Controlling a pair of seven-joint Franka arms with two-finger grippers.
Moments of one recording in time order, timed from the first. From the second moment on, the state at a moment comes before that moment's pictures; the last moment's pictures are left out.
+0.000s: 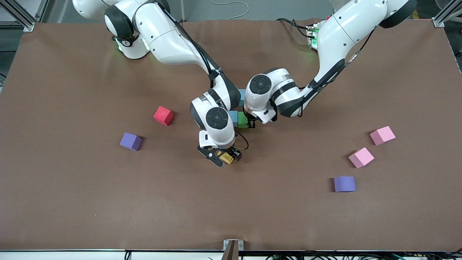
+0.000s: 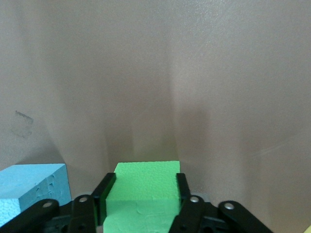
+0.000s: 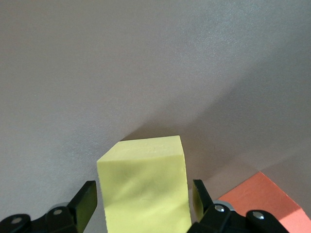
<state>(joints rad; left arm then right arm) -0.11 0.71 -0.71 -1.89 0.53 2.37 -2.61 0.83 1.00 -0.23 -1.11 0.25 2.17 1.28</state>
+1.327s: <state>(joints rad) -0.10 0.63 -0.72 -1.87 0.53 2.33 -2.61 0.79 0.91 -0.22 -1.22 0.28 2.15 0.61</state>
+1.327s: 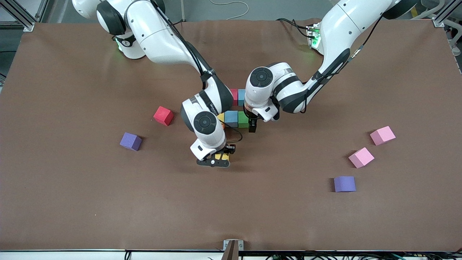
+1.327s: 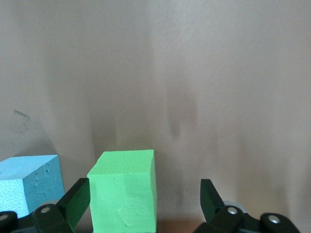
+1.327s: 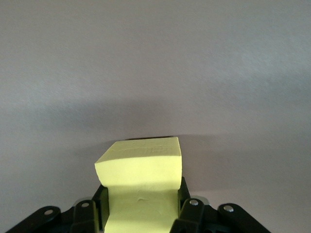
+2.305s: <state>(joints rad) 0.03 0.63 -0.69 -1.70 0.53 2.23 -2.05 0.80 0.81 -0.21 -1.42 0.29 2.27 0.58</state>
